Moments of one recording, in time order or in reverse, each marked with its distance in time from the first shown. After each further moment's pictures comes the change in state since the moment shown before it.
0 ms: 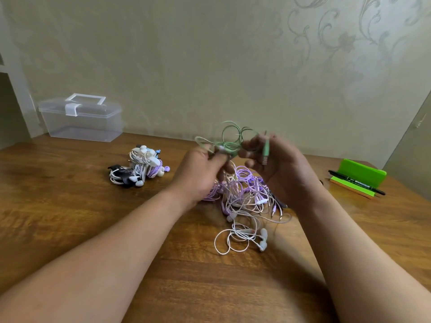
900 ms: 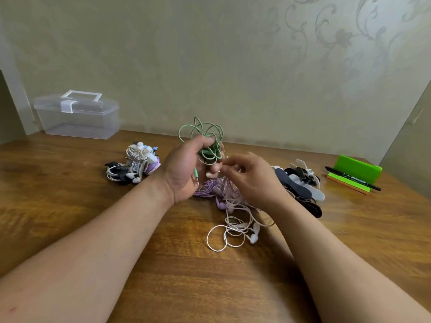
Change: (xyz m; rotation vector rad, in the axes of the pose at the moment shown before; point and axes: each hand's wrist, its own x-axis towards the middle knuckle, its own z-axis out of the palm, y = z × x) left_hand 0.002 0.013 -0.016 -0.576 -0.182 -0.280; right_hand -0.005 0.041 0.008 -1.166 0.062 -0.124
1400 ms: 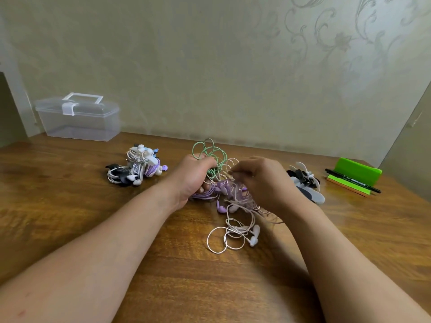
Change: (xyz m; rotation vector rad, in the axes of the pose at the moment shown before) left_hand 0.006 -0.018 -0.008 0.582 0.242 -0.041; right_hand 0.002 0.008 -0.021 -0.265 -0.034 -0.127
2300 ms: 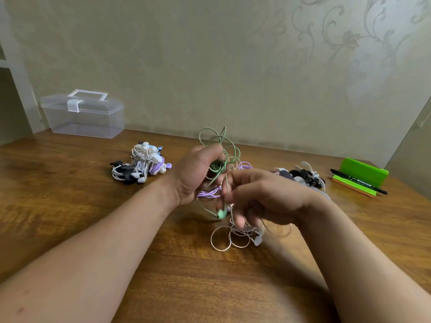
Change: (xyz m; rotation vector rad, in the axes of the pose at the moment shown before) left_hand -0.017 0.018 -0.004 -0.183 -0.241 0.091; right_hand -0.017 -0.035 -0.019 1.103 -0.760 0.301
